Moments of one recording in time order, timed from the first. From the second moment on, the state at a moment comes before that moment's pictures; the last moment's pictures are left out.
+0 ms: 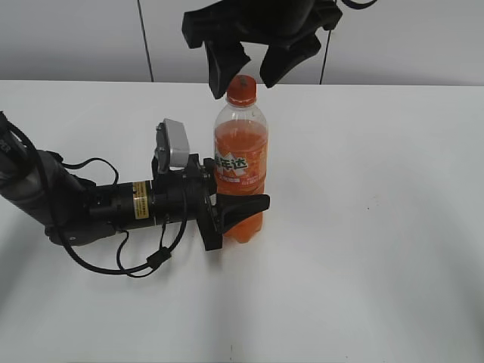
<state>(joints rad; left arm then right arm) -0.37 2.34 -0.99 1.04 -1.29 -0.36 0.70 1.93 -1.88 0.08 1.23 0.14</state>
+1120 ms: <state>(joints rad) -0.37 2.34 -0.99 1.04 -1.29 -0.36 0.70 1.95 -1.88 0.08 1.23 -0.12</state>
